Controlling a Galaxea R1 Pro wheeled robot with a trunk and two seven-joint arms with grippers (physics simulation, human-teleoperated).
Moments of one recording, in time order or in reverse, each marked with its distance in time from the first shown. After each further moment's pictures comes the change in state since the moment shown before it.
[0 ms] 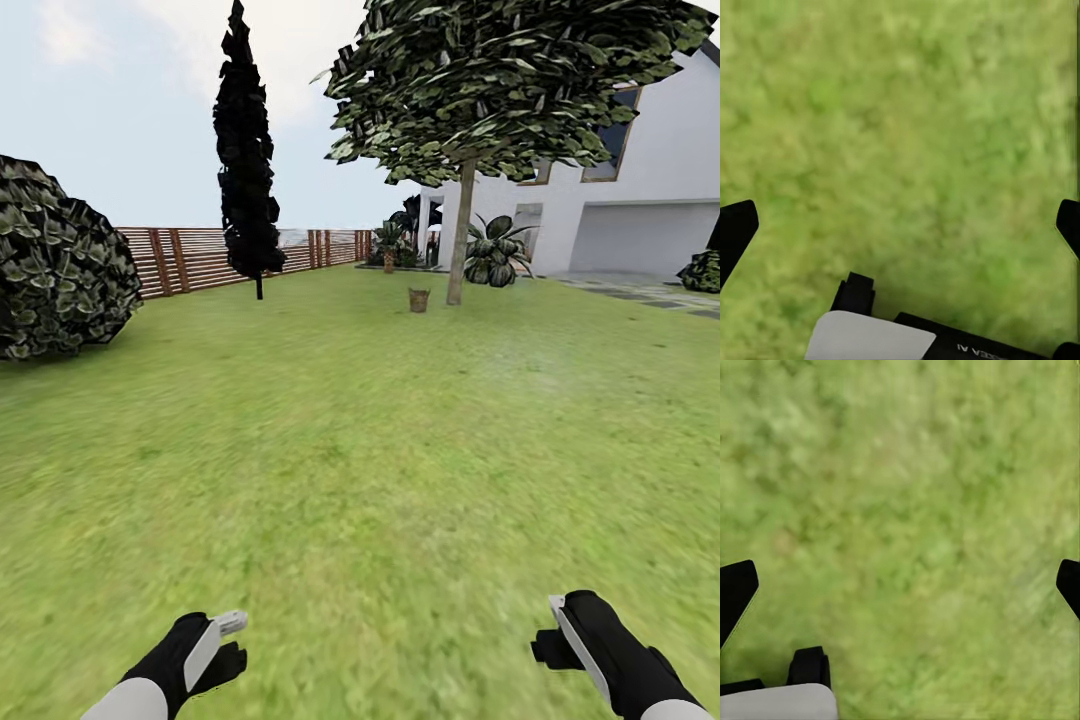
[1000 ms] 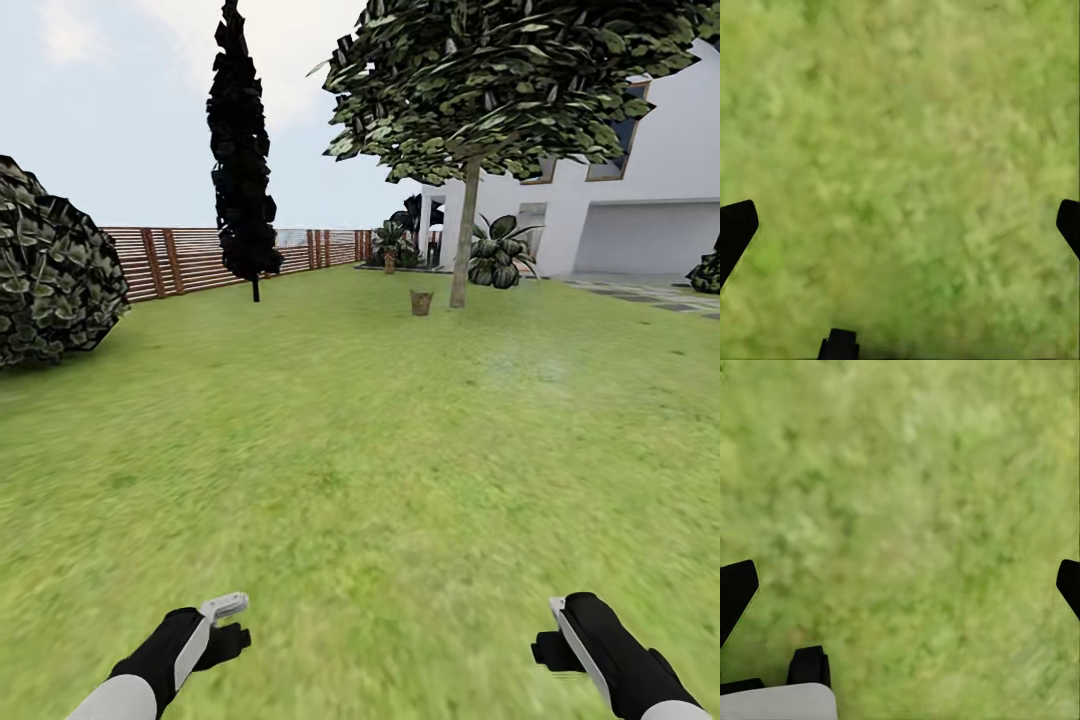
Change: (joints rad) left arm -0.001 0.032 -0.013 -0.026 -0.080 -0.076 -0.203; right arm 0.000 0.000 0.000 0.012 0.000 -0.010 0.000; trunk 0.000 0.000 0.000
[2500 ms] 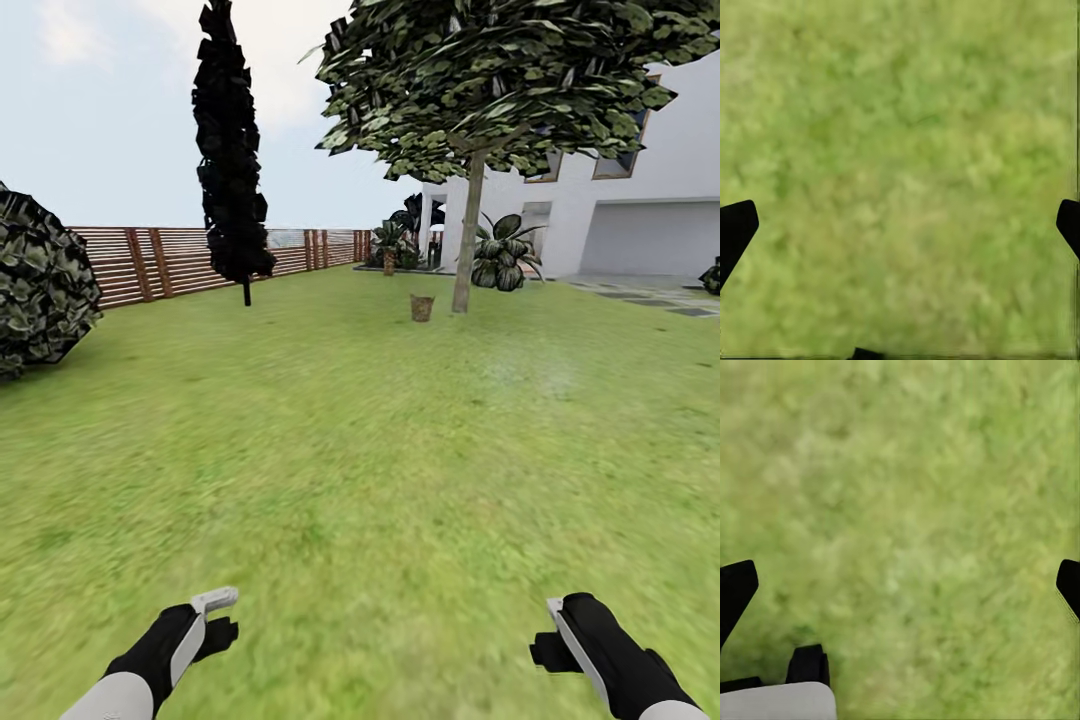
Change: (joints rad) left arm -0.003 0.007 0.027 -0.015 -0.023 -0.040 0.077; right arm 0.000 0.004 0.009 0.003 0.002 -0.001 0.000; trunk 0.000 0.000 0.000
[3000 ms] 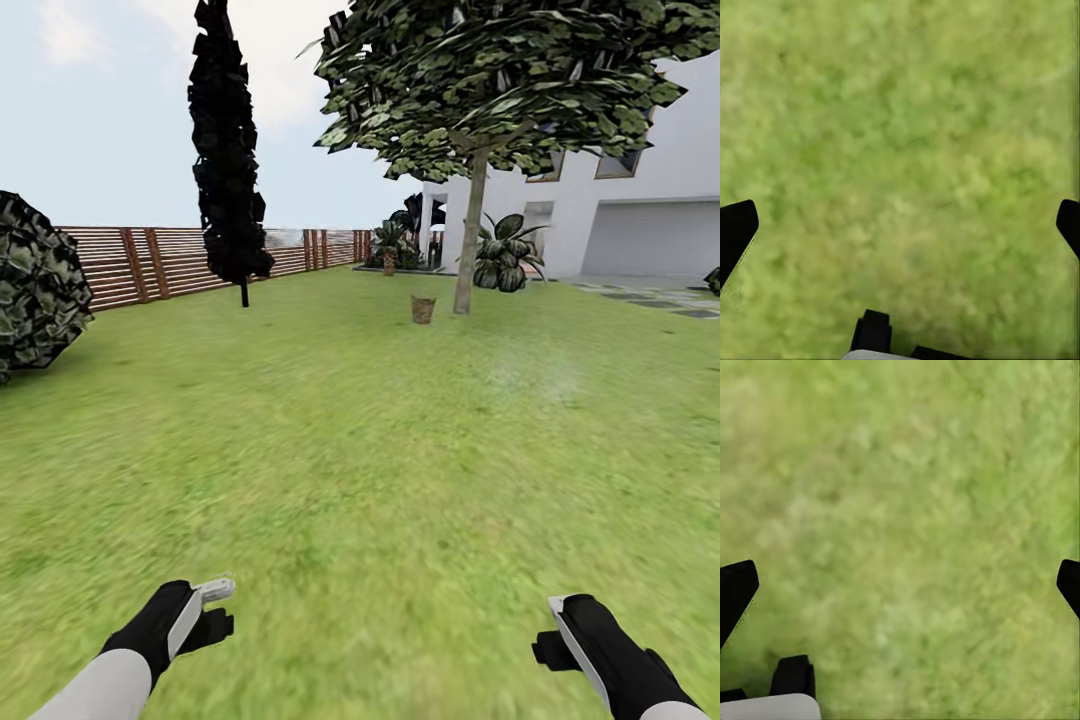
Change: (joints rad) left arm -0.046 0.021 -0.005 -0.026 -0.002 0.186 -0.005; right arm 0.000 -0.001 0.000 0.008 0.031 -0.034 -0.005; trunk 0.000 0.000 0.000
